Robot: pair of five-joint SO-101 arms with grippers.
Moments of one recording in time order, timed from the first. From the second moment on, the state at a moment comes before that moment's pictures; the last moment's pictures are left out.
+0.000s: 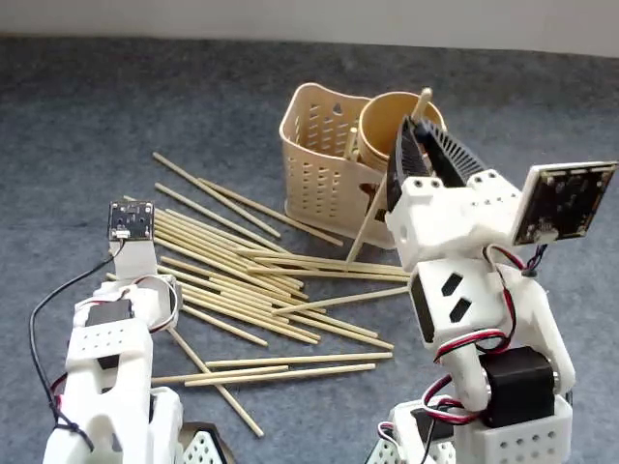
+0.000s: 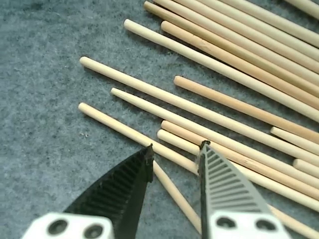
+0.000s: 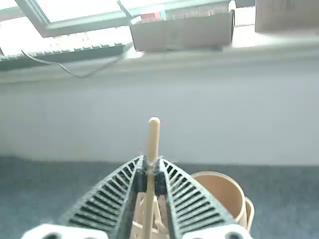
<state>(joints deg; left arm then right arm) -18.4 -43.9 76.6 38.0 -2.5 -16.1 -63.5 26.2 44.7 -6.5</state>
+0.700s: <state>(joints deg) -18.4 -43.9 76.6 38.0 -2.5 -16.4 -52.2 25.3 6.4 -2.6</state>
